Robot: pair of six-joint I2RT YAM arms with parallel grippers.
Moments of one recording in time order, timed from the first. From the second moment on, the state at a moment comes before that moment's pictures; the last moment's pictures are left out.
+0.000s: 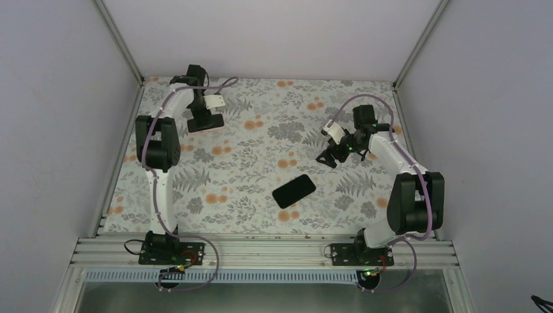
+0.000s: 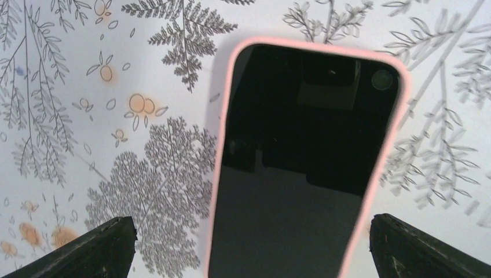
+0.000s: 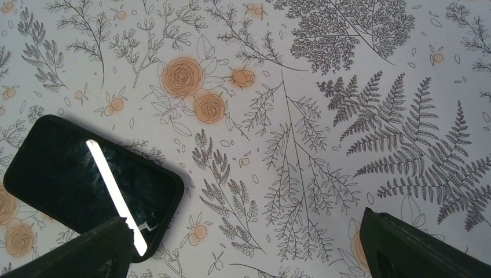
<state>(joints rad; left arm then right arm) -0.09 2.26 1.95 -0.95 0.00 1.04 0.09 1.53 1.08 -0.74 -0.54 -0.78</state>
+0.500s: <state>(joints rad) -0.09 2.42 2.14 -1.15 0.00 1.06 0.09 1.53 1.07 -0.74 -0.54 -0.78</state>
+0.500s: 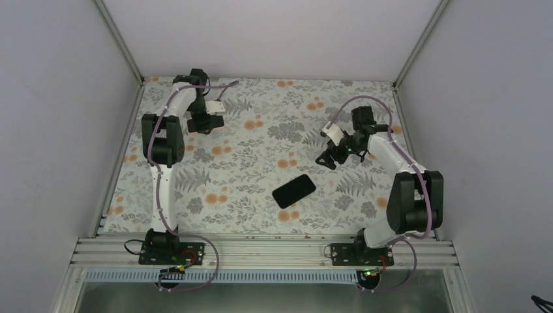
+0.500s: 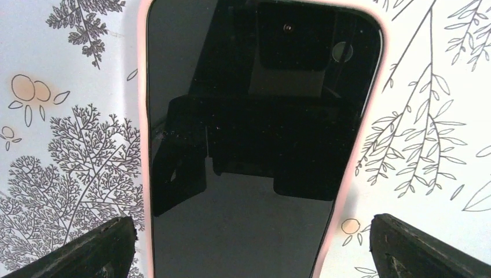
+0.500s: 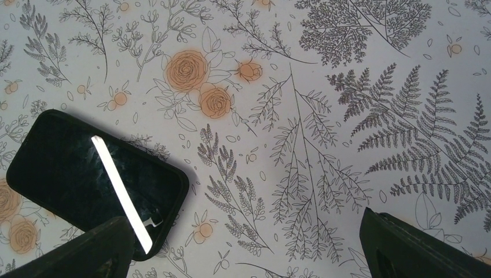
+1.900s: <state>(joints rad) -0.12 2.42 2.16 -1.16 -0.05 1.03 0.09 1.54 1.07 -0.75 -0.54 -0.78</state>
